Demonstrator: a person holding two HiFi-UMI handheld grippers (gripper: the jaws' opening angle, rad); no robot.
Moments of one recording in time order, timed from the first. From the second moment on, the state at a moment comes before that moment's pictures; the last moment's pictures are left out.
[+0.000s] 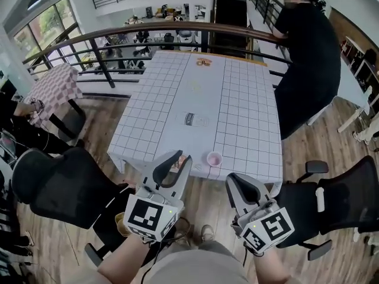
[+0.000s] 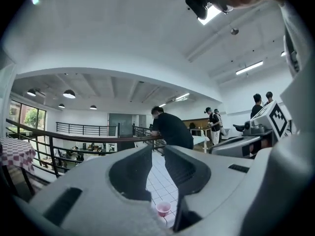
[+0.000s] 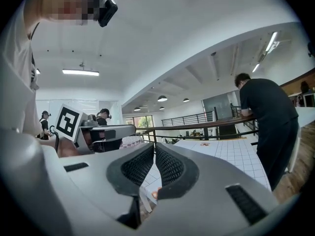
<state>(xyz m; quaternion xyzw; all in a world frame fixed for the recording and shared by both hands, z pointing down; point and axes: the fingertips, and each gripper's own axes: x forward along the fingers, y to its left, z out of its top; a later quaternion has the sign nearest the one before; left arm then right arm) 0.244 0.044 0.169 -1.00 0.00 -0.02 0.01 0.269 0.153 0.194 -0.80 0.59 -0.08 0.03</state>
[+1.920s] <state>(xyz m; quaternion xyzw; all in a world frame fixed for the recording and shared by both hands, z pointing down) 0.094 0.012 0.154 -0.99 0.11 -0.01 0.03 0.143 0.080 0.166 -0.66 0.74 -0.07 0.01</state>
